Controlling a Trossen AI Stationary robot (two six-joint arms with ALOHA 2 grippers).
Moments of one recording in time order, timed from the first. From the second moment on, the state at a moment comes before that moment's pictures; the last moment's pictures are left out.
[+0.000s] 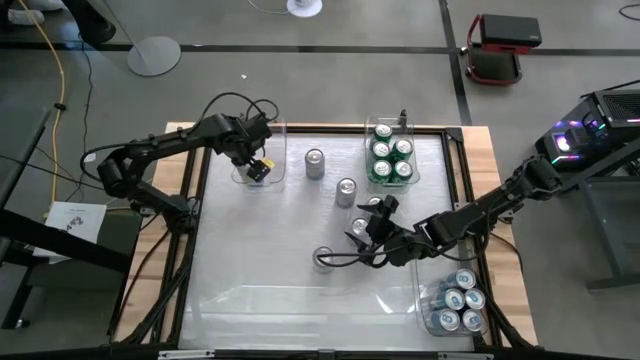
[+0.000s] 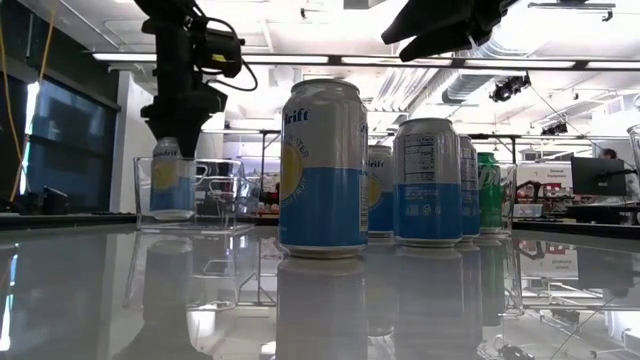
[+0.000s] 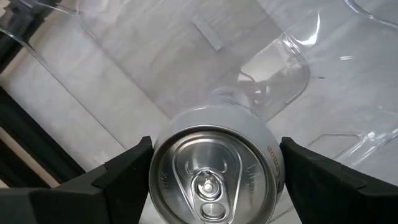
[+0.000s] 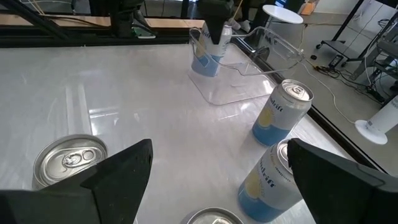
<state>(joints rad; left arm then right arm) 0.58 1.45 1.14 -1.12 -0.14 -0.24 0.46 1.41 0.95 -0.17 0.86 0.31</state>
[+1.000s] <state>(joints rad) 0.58 1.45 1.14 -1.17 -0.12 -0.20 0.46 1.41 0.95 -0.17 0.86 0.31</state>
